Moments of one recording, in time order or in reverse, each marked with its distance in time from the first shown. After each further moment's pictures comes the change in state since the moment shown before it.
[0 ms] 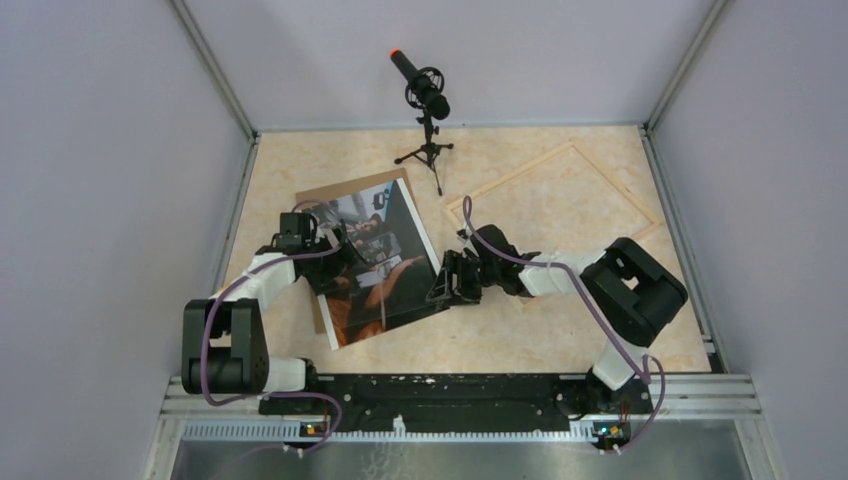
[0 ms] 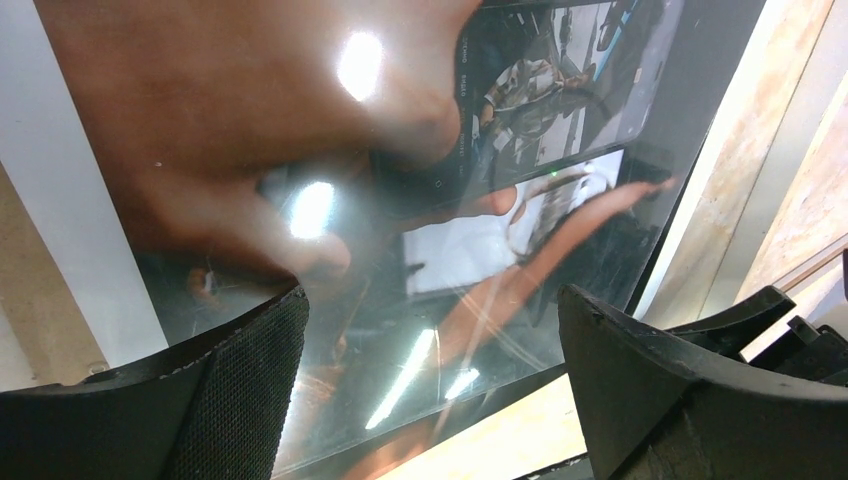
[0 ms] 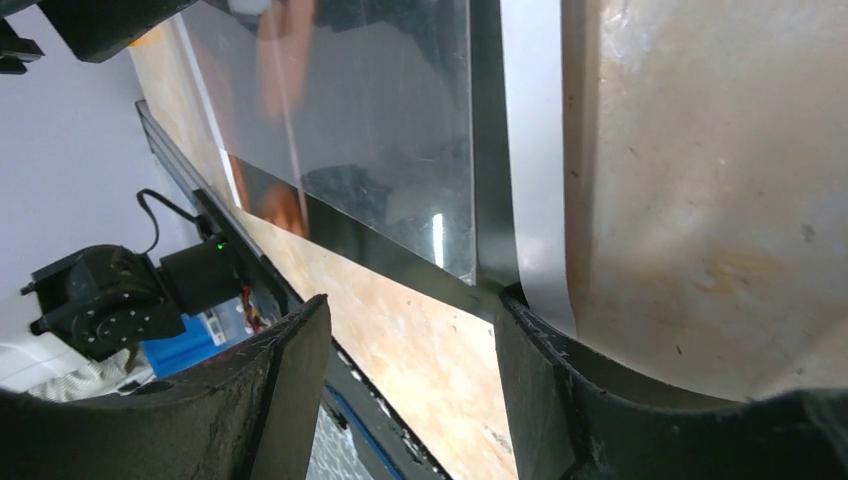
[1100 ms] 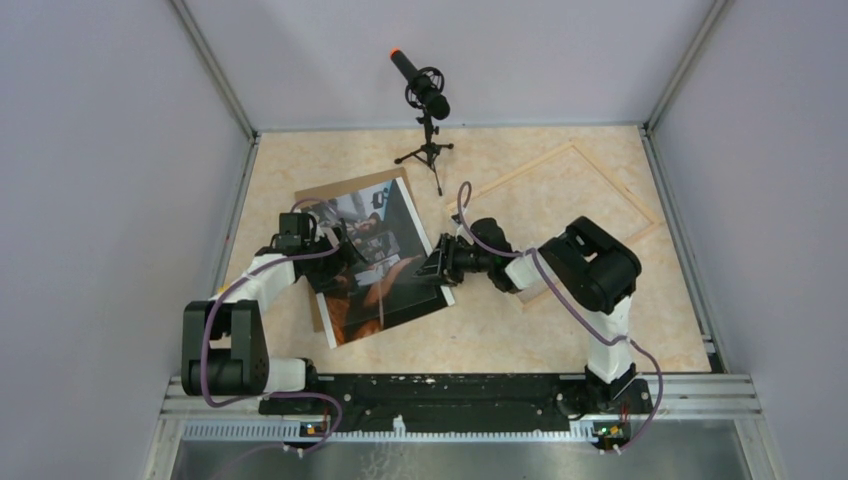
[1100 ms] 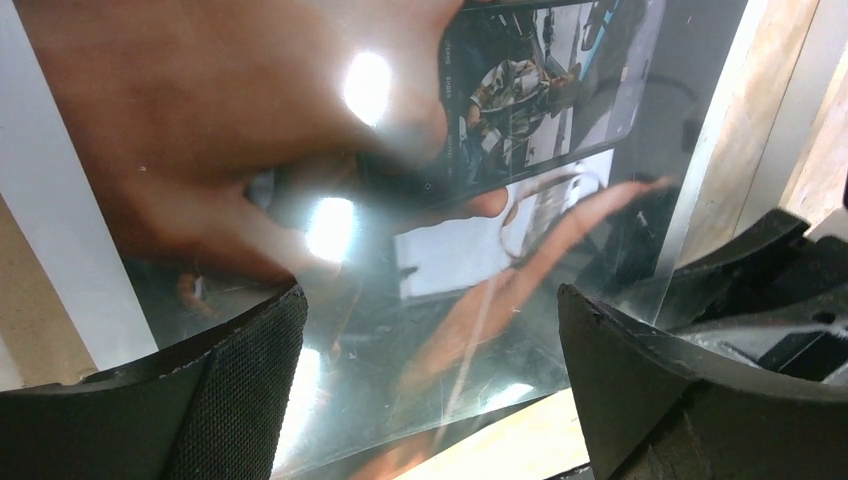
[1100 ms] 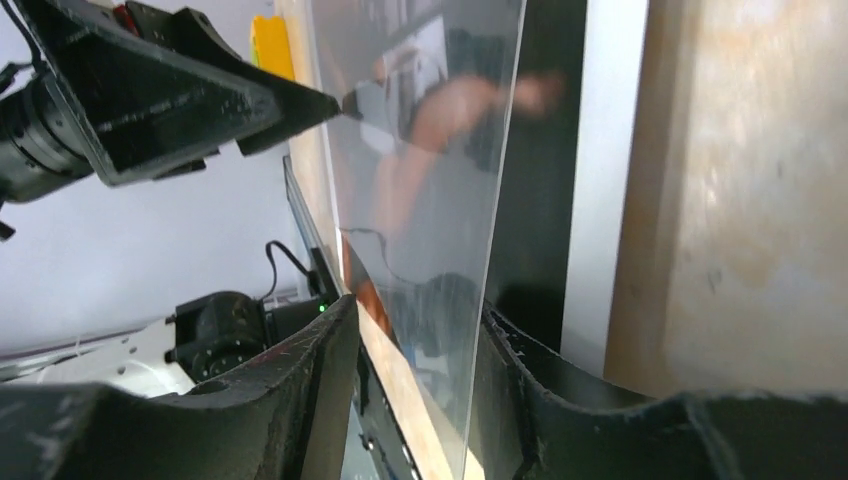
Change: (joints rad) left arm 0.002 -0.008 -0.008 0.031 0.000 0.012; right arm -0.061 0.262 0.019 0.578 -0.150 0.208
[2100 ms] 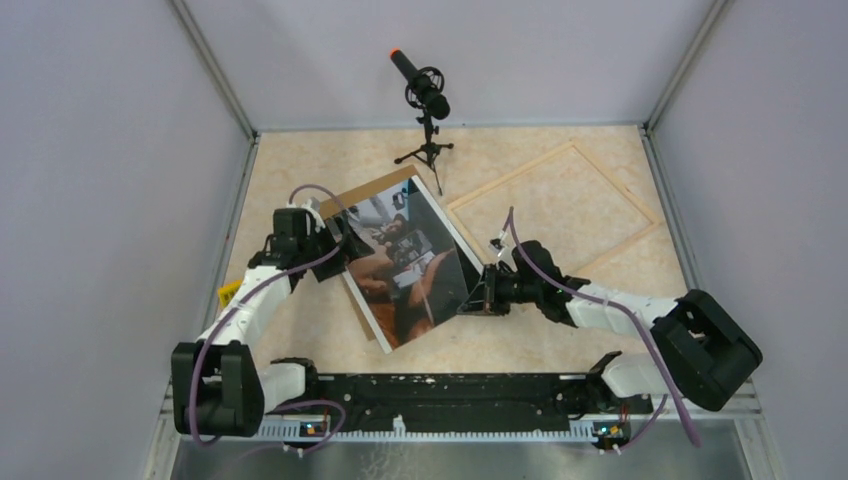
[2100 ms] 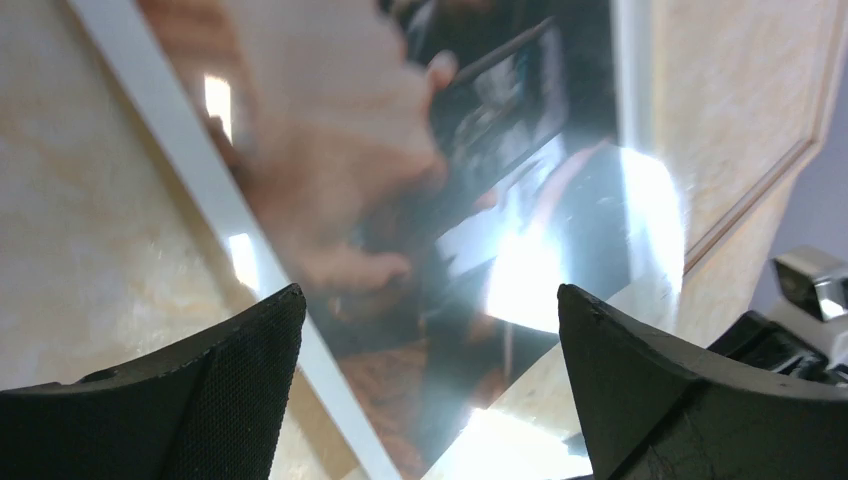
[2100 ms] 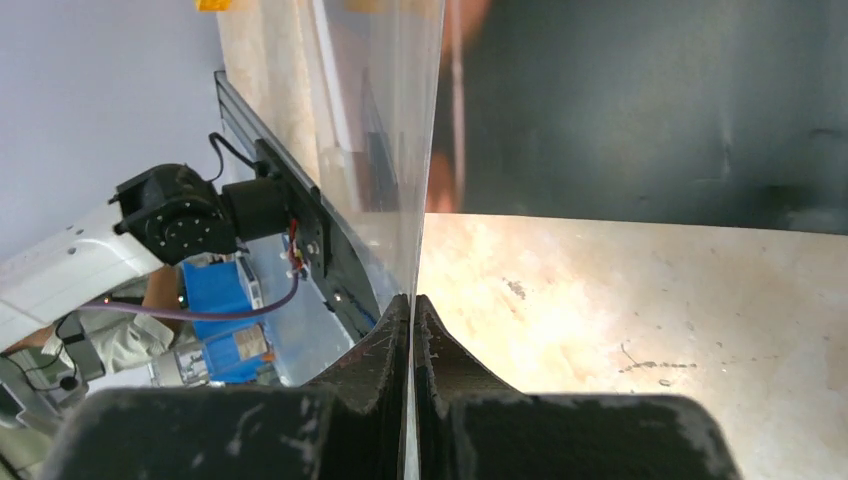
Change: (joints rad) left arm -0.044 -0.199 0.066 -0.012 0.066 0.027; right arm 0.001 -0.670 -0.305 -0.529 0.074 -0.160
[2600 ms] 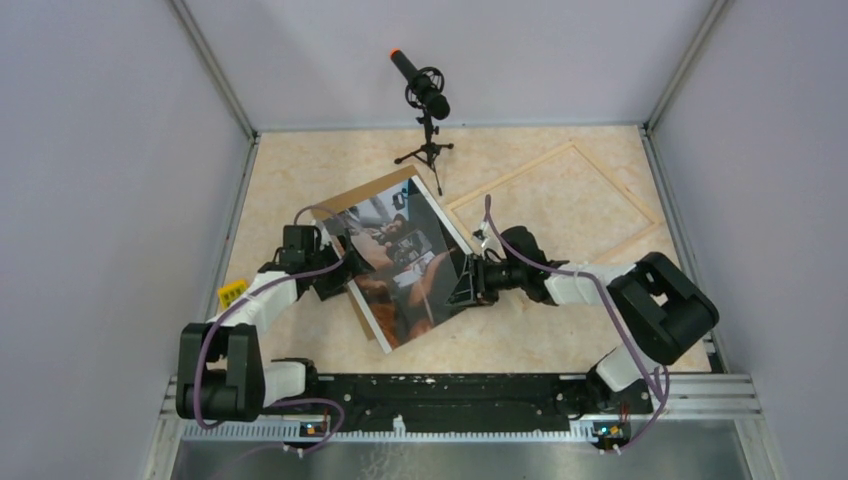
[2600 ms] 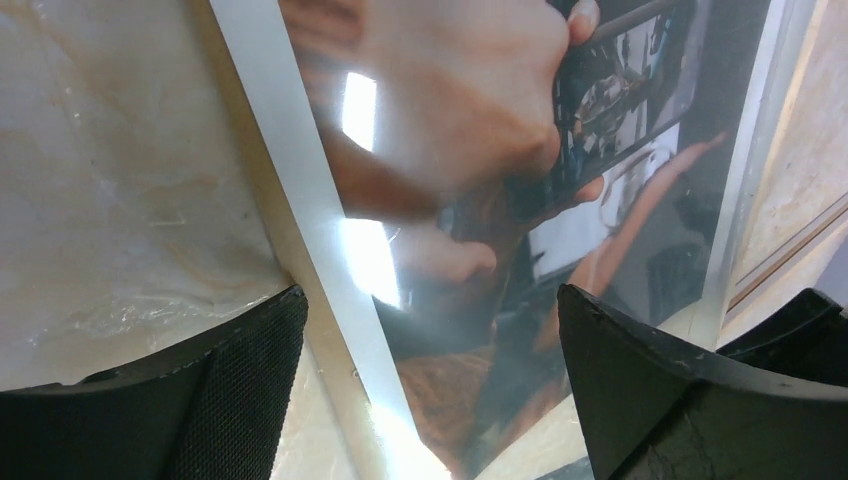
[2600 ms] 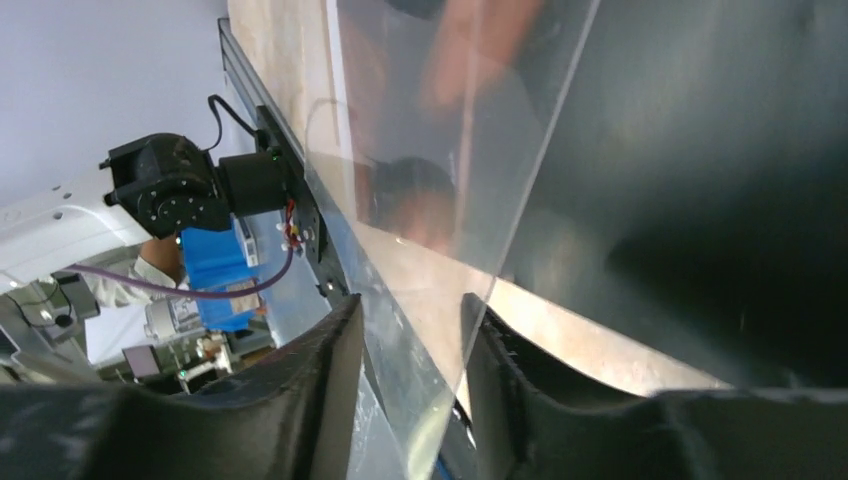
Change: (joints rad) left arm -0.005 0.079 -0.180 0.070 -0.051 -0.063; right arm -0.045 0.241 0.096 0.083 -0.161 -0.104
